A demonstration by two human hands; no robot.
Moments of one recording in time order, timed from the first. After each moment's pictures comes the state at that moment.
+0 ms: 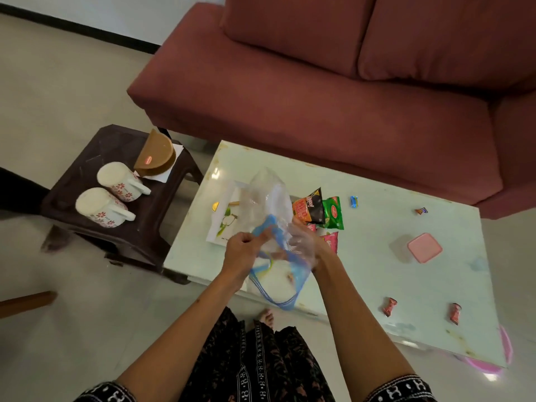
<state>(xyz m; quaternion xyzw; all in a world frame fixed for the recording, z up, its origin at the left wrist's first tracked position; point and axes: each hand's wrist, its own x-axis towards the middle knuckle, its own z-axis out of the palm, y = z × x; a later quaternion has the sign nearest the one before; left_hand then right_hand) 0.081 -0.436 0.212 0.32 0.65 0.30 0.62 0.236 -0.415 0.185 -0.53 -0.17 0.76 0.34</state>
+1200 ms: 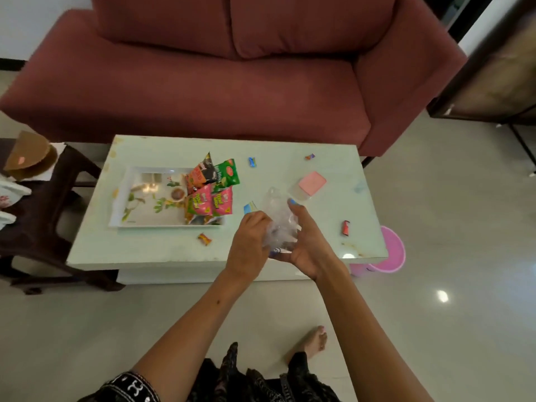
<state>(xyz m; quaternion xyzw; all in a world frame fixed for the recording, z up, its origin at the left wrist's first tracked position) 0.305 -0.619 0.215 0.81 0.43 0.29 0.29 0.423 -0.659 0.251 -0.57 -0.09 0.65 0.50</state>
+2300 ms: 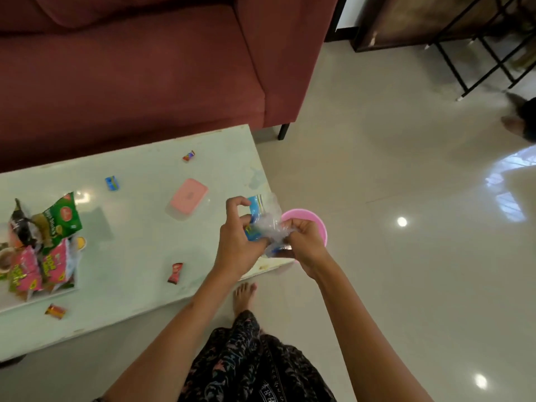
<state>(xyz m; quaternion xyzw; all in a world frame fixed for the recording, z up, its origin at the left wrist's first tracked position) 0.671 -0.619 0.195 0.68 0.43 0.19 0.56 0.787 -0.691 0.198 -0.71 -0.08 0.52 0.47</state>
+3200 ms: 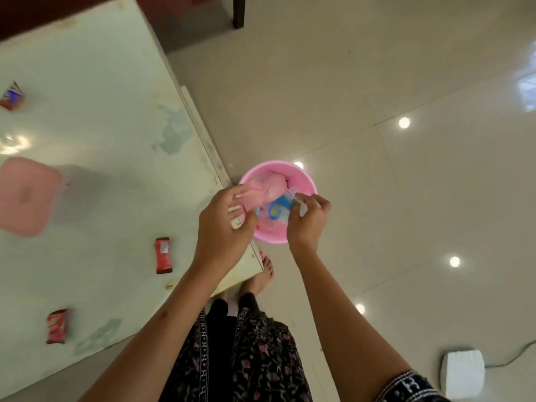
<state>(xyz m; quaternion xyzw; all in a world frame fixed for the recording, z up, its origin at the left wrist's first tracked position) 0.830 -0.600 -0.044 0.67 0.46 0.07 0.58 0.931 -0.698 -0.120 -0.91 0.04 0.25 0.34</state>
